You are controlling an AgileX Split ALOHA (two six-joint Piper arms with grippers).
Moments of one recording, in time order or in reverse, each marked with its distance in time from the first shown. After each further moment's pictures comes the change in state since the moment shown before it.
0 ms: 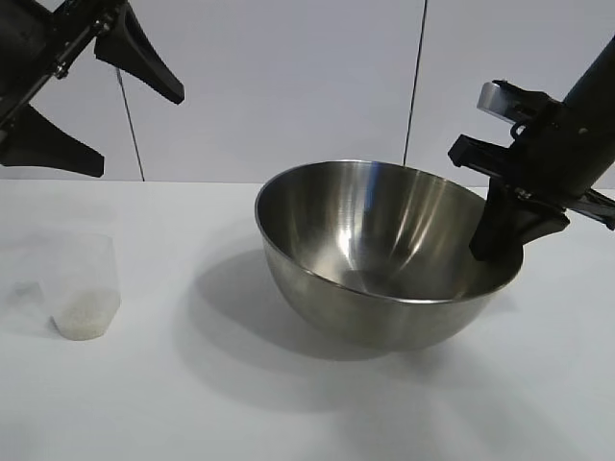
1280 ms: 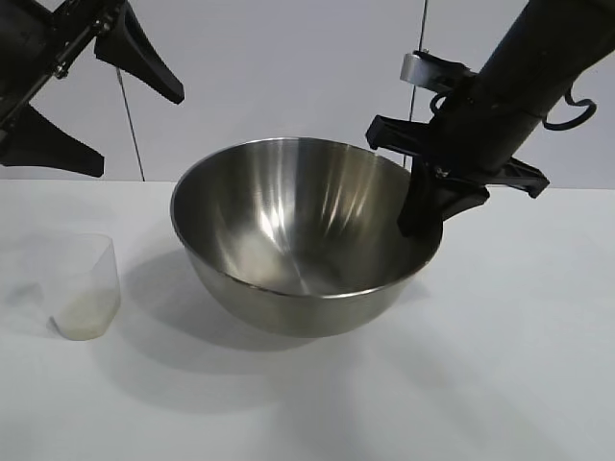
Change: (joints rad) left arm 0.000 0.000 0.000 0.000 0.000 0.000; right arm 0.209 0.000 -0.091 -0.146 -0.071 0.189
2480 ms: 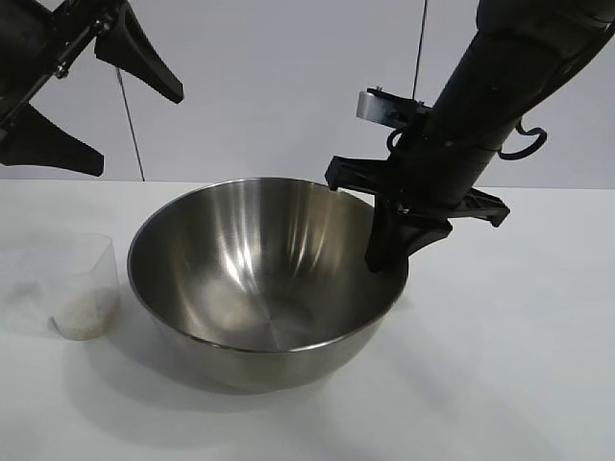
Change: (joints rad) left arm 0.000 0.000 0.000 0.000 -0.008 0.000; right arm 0.086 0.064 0.000 0.037 -0.020 -0.005
